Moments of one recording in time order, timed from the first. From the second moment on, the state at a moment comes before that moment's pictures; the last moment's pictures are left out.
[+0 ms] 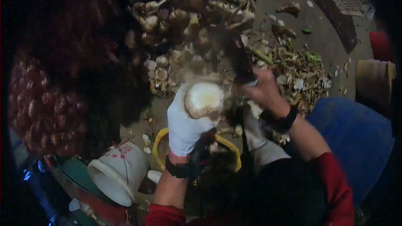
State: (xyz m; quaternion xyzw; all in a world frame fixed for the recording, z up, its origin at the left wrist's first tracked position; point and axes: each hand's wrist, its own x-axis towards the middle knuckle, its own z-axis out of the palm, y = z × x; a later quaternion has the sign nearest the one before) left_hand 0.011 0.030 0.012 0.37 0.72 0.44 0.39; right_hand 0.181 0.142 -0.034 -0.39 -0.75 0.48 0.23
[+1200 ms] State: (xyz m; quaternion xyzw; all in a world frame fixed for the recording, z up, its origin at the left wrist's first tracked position) left_hand -0.037 -0.032 0.016 0.52 0.71 0.18 0.44; right_hand 0.204 0.174 -0.086 -0.55 -0.70 0.38 0.26
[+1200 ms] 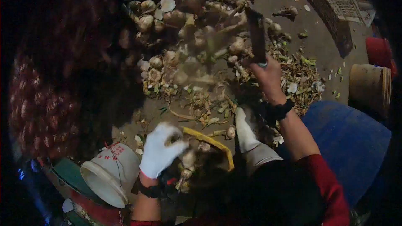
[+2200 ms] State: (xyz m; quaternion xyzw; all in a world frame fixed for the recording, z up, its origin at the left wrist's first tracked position) left_hand 0.040 0.093 -0.056 0.28 0.56 0.59 0.51; right_hand 0.185 0.161 -0.050 -0.49 -0.46 0.70 0.24
